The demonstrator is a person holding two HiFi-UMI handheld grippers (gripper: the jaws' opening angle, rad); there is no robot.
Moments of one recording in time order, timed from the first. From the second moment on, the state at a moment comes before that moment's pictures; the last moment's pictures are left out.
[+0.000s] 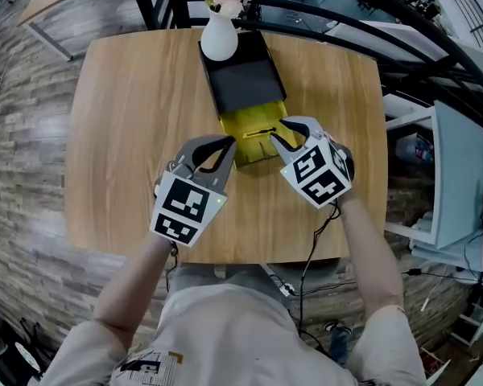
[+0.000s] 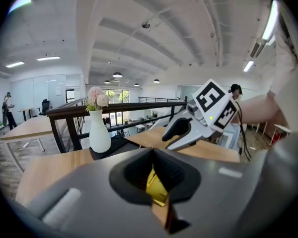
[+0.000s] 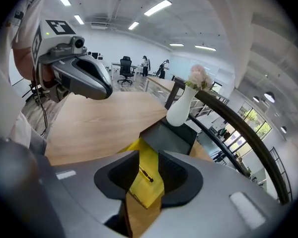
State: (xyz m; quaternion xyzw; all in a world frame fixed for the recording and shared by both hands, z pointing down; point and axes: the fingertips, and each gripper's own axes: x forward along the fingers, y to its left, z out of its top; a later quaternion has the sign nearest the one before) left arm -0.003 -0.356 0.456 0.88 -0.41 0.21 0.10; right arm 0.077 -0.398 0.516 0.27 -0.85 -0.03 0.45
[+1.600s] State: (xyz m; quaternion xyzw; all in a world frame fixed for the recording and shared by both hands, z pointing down) left arm -0.023 -0.388 0.608 0.85 -0.42 0.26 0.20; right arm 0.075 -0.437 0.736 0.15 -0.78 0.03 0.60
